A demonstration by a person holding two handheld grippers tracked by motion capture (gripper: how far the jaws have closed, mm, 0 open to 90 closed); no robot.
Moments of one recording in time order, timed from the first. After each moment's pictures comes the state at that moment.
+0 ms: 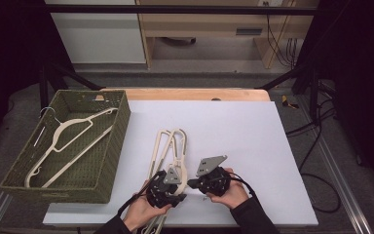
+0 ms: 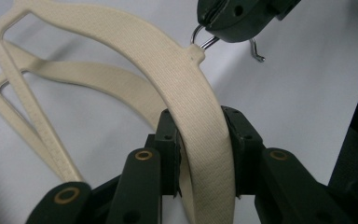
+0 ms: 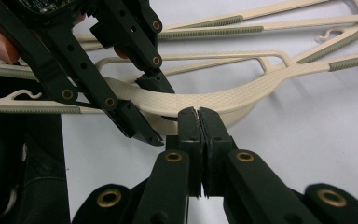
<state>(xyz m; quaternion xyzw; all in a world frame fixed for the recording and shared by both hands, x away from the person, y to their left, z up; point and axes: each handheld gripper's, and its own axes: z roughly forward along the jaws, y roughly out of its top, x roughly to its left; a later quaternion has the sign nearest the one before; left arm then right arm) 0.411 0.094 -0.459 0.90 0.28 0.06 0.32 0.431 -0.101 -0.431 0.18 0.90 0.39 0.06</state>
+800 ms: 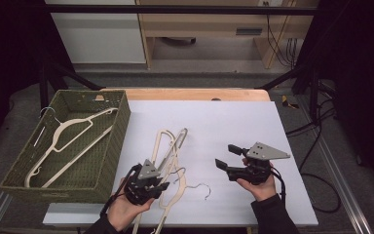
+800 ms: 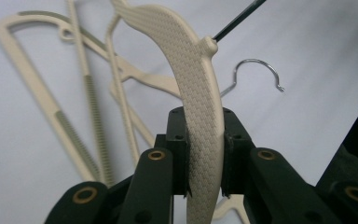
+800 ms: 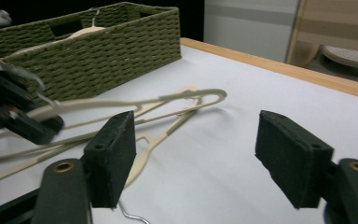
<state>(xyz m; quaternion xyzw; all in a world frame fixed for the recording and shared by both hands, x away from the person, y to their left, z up) 0.398 0.146 -0.405 0.85 0.35 0.12 0.37 0.432 -0.199 -0.399 0.32 0.74 0.56 0.18</state>
